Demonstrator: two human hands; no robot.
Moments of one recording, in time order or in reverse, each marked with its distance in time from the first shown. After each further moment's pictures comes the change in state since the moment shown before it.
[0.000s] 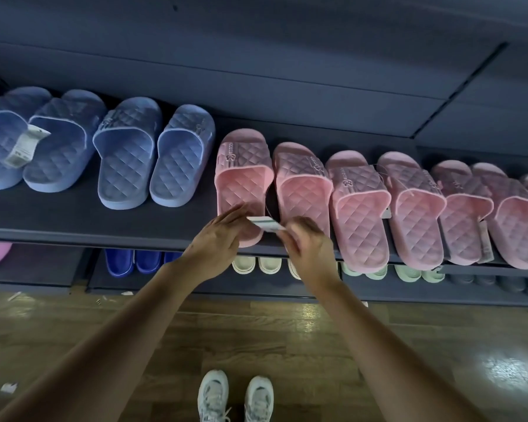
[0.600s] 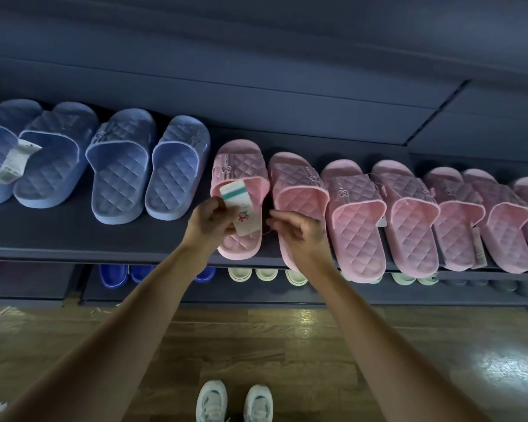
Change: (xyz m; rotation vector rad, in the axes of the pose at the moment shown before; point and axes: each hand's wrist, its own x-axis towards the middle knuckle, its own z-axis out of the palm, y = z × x) left_hand 0.035 0.014 -0.022 -0.956 0.242 -0.603; right_hand 0.031 -0.016 -0.007 0.585 -0.143 0.522
